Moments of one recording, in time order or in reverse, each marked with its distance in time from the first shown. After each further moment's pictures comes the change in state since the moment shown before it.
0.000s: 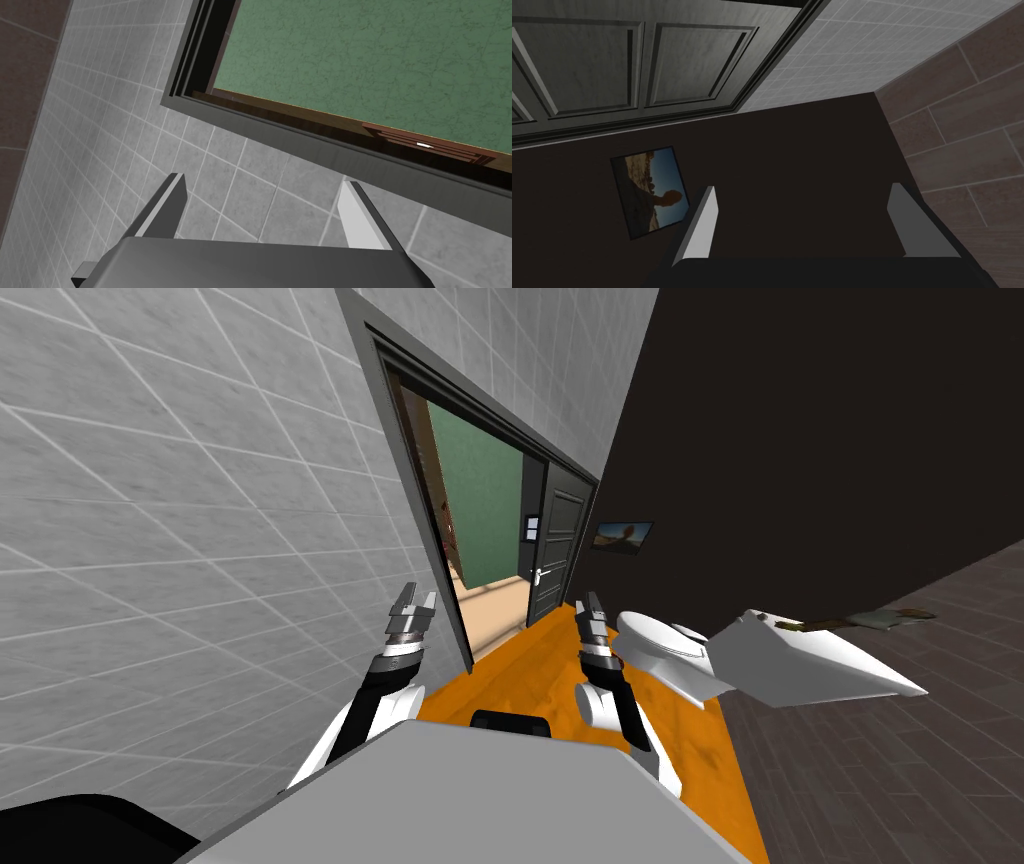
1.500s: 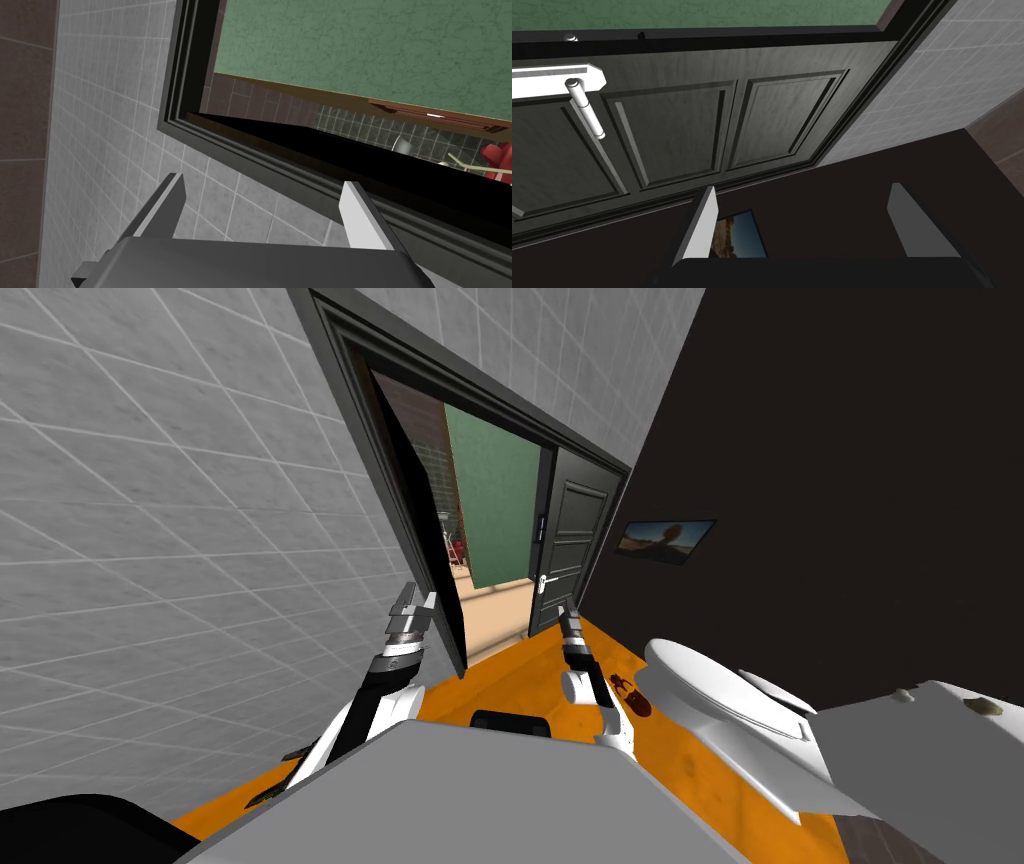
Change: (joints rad) arm -0.176 -0.058 0.053 0.310 -0.159 -0.002 0.049
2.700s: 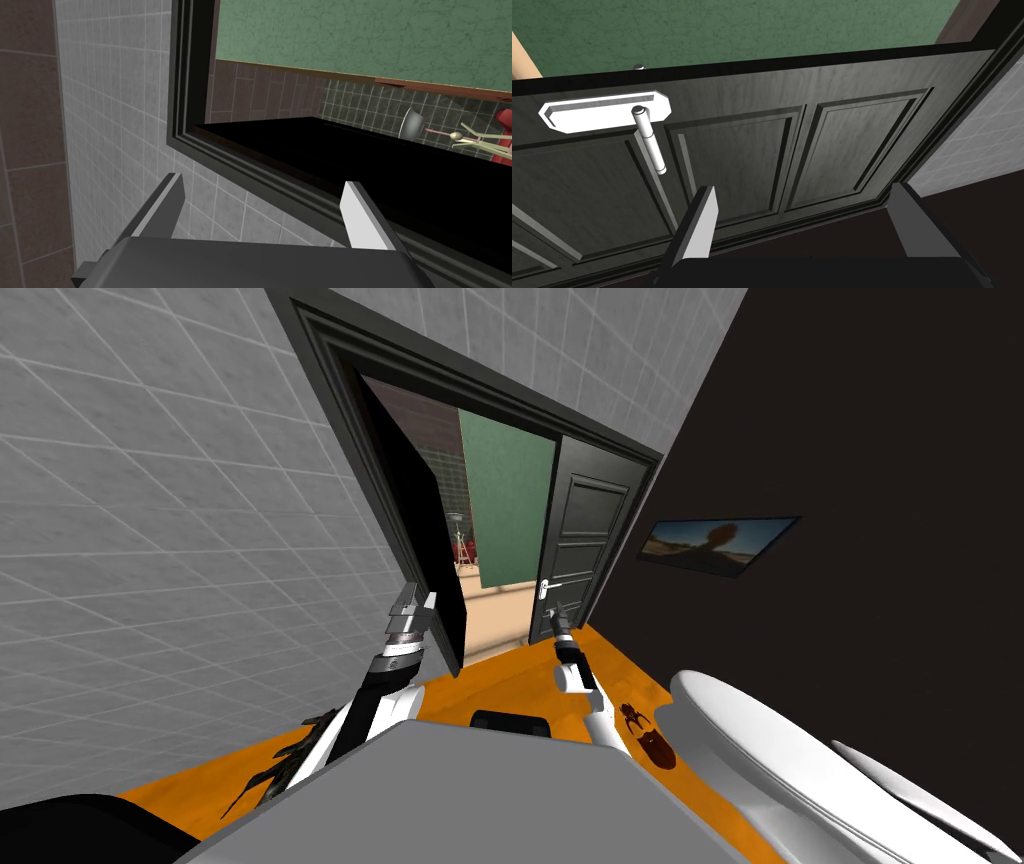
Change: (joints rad) arm -0.130 -0.033 0.044 0.237 -0.127 -0.002 0.038
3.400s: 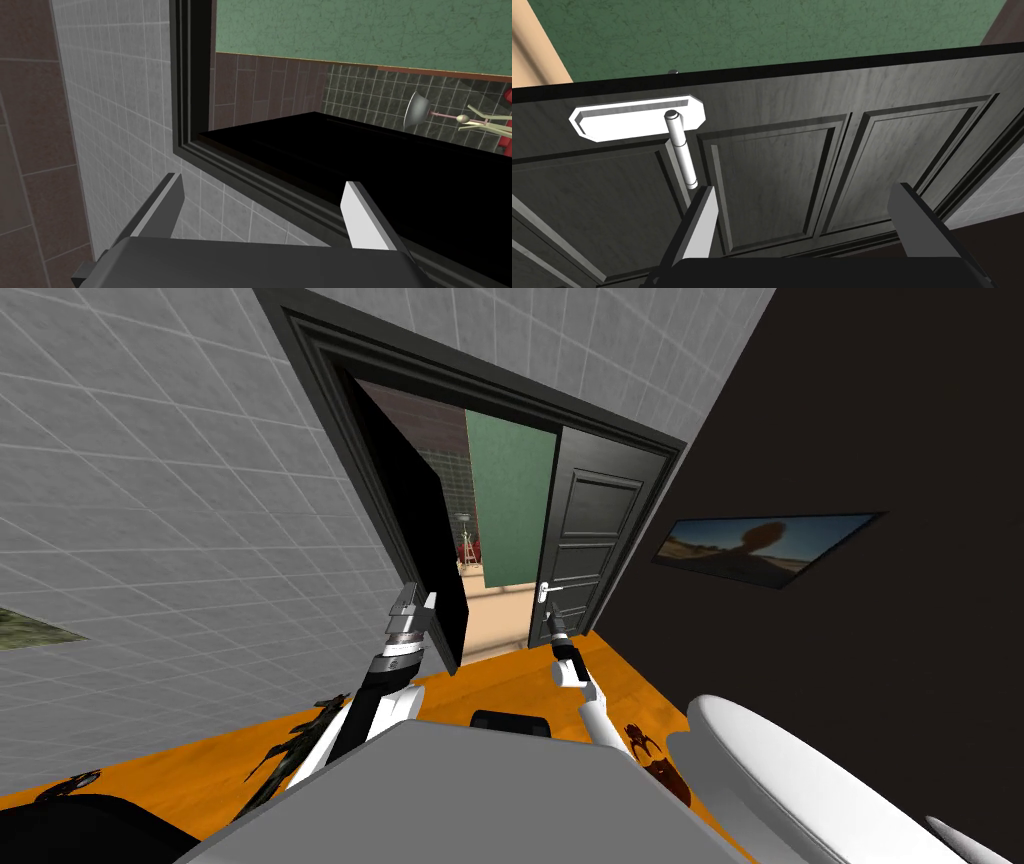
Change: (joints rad) arm -0.083 -0.016 0.024 0.145 -0.074 0.000 0.021
